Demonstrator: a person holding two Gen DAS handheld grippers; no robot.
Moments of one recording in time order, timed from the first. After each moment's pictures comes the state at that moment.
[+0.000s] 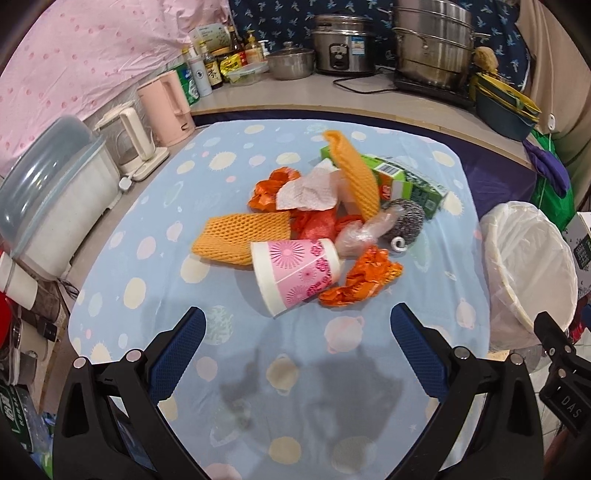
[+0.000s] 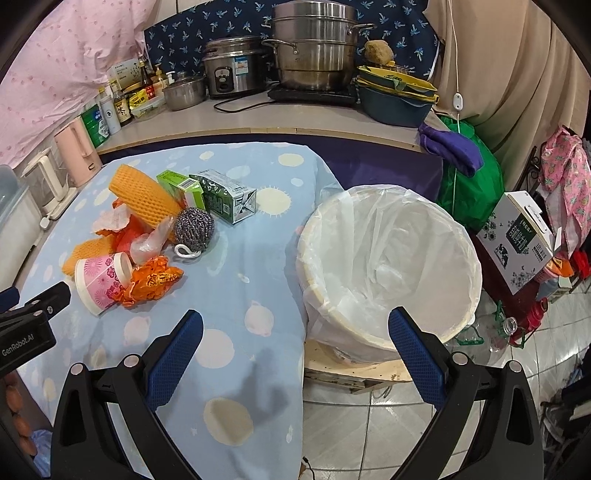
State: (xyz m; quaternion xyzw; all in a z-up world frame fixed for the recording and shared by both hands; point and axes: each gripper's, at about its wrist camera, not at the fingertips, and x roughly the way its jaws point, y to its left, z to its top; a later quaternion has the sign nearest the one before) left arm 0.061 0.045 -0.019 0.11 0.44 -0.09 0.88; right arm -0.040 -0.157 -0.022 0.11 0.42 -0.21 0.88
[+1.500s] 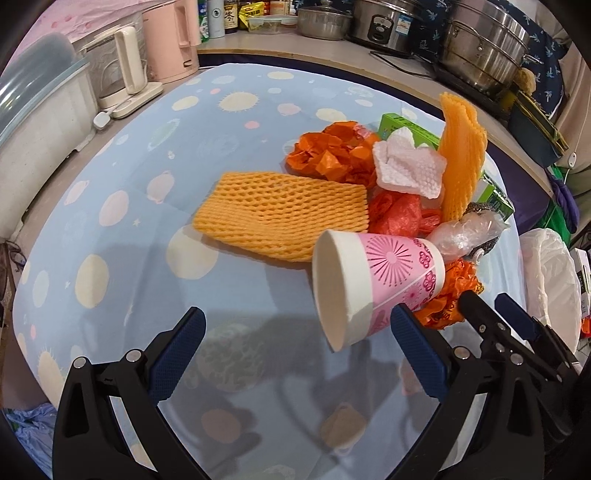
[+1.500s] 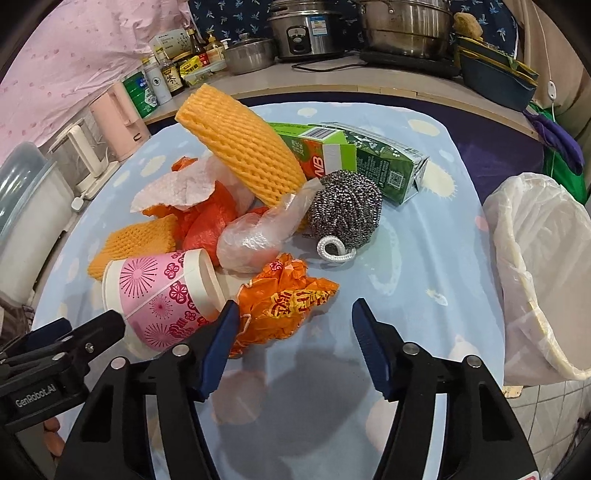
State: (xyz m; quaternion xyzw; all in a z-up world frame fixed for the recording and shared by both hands) left arm 0.148 0.120 -0.094 0.02 0.50 -0.12 0.86; right arm 0.087 -0.059 -0.102 0.14 0.44 -0.10 0.88
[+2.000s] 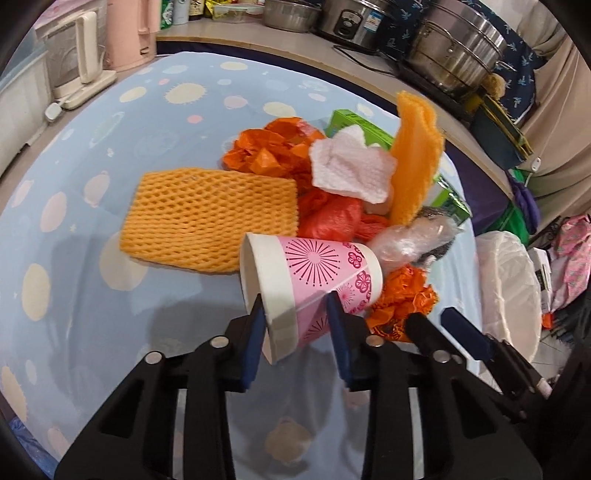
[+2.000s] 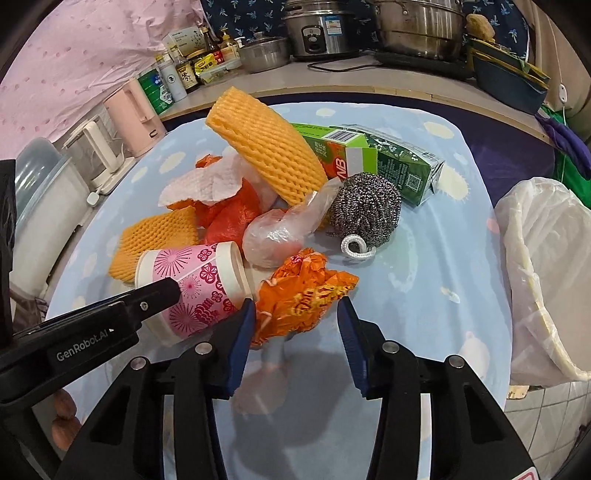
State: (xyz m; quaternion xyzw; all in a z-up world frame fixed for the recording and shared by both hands) left arm 0.159 0.100 -0.095 -0.04 0.52 -0.21 0.83; right arm 0.084 -0.050 -0.095 0.14 0.45 -0.08 0.88
